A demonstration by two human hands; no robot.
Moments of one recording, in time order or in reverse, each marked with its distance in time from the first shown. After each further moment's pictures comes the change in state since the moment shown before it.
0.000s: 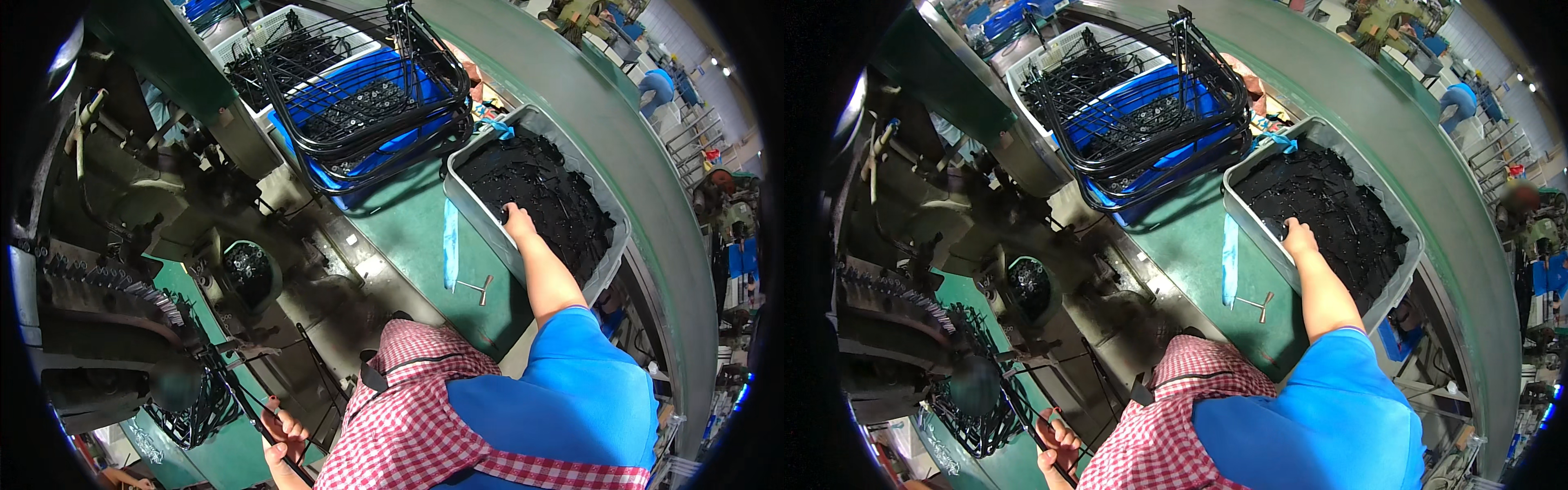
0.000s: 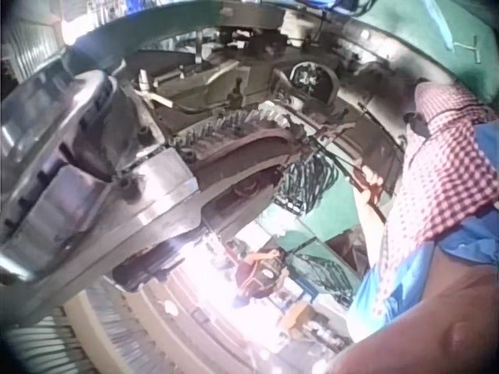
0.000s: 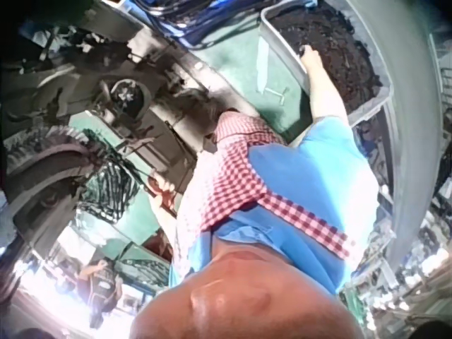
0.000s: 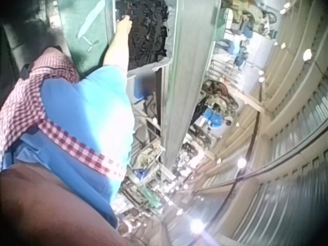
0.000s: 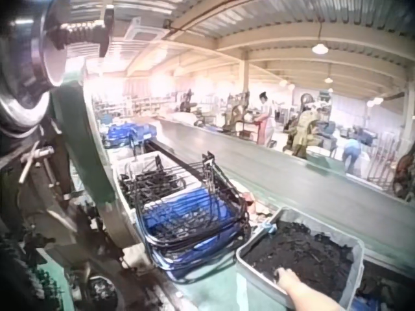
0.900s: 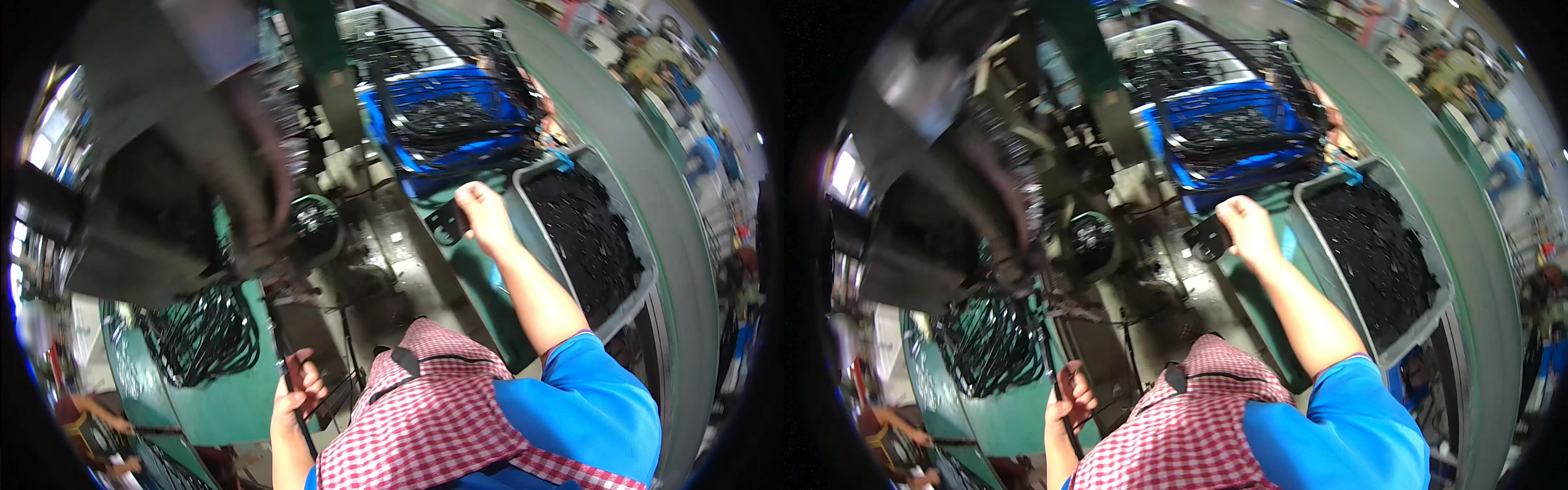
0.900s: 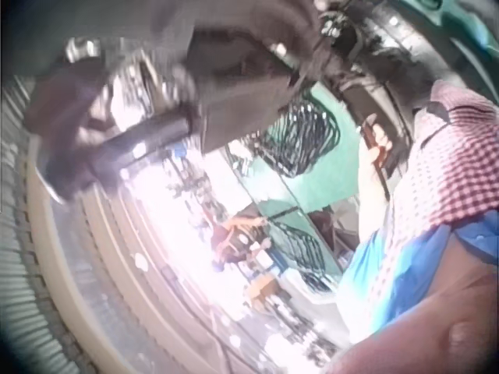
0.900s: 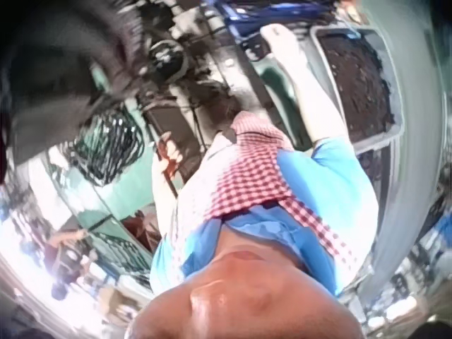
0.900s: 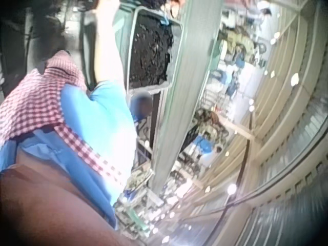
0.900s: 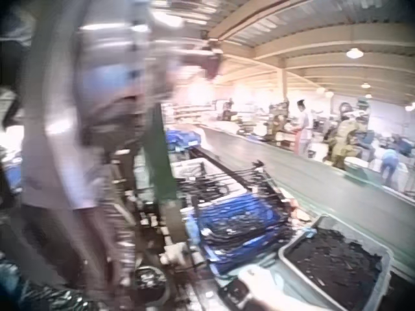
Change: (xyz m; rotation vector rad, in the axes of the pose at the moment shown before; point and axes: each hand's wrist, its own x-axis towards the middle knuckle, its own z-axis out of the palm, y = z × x) left_hand -0.003 0.010 -0.008 -0.112 -0.064 -0.039; right_hand -0.193 -0.229 -0.044 1.033 -0.347 -0.573
